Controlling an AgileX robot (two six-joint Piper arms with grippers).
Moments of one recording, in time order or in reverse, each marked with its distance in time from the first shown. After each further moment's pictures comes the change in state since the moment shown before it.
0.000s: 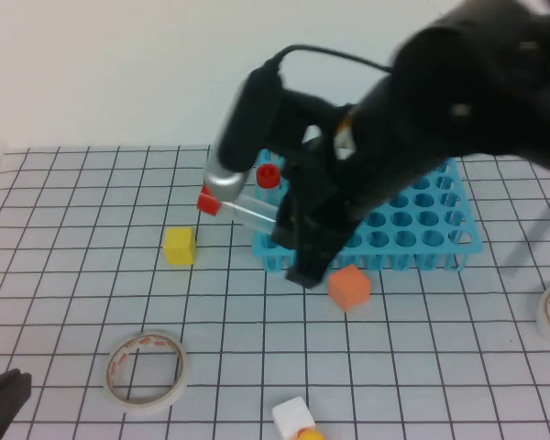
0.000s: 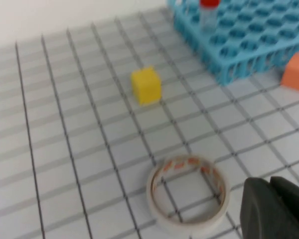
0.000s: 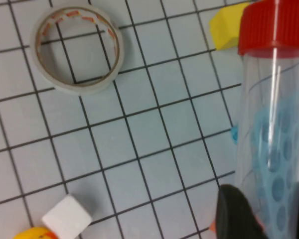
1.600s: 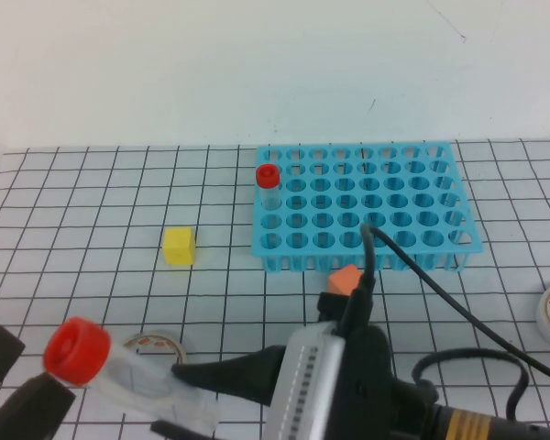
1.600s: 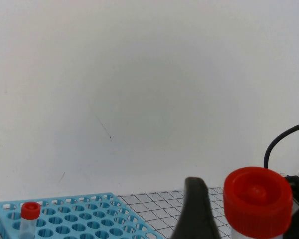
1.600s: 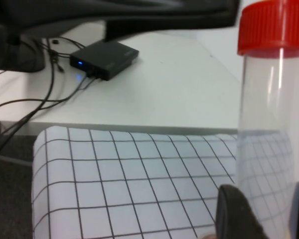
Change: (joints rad) right arm 0.452 -0.455 0.872 0.288 -1.186 -0.066; left arm 0.000 -0.213 0.076 -1.121 0.034 0.574
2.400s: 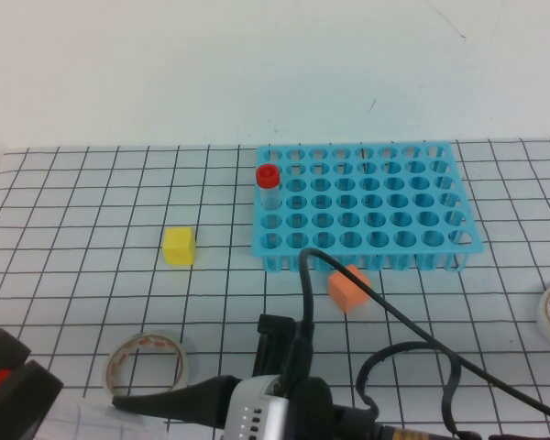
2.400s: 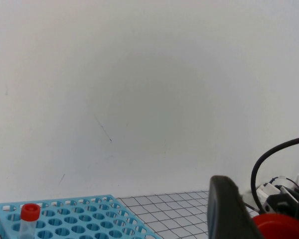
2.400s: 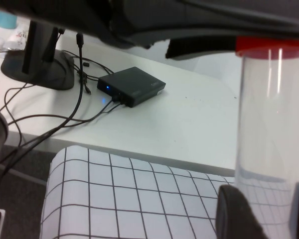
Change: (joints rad) right arm 0.000 0.106 0.000 -0.416 -0.178 0.298; left arm 0.000 0.000 0.000 -0.008 -0.005 0.005
